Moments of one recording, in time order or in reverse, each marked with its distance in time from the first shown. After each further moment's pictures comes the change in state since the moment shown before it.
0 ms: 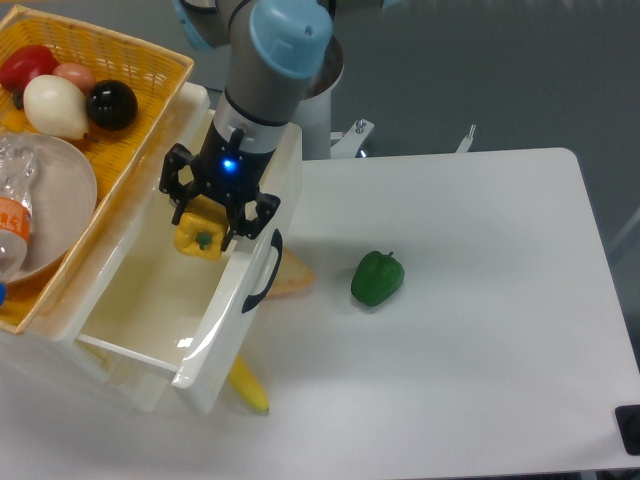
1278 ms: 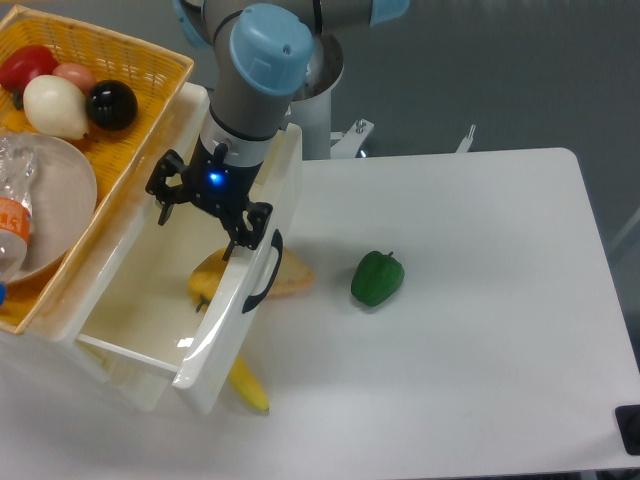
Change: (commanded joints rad) arm 0.011 0.005 0.028 0.014 -0.006 0.000
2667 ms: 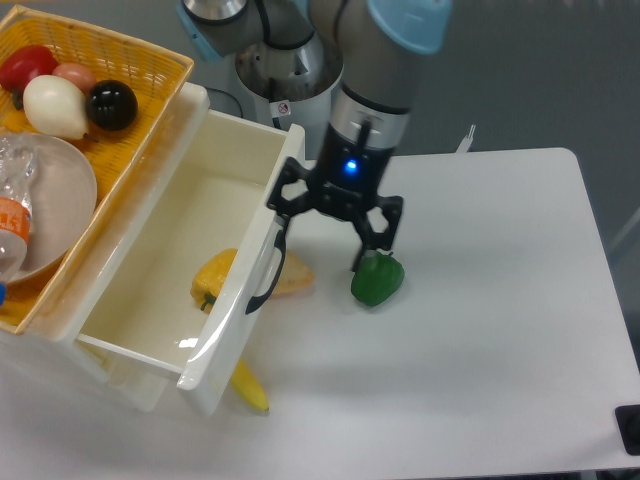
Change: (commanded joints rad) arm 0.275 -0.089 0.051 0.110 0.000 0.132
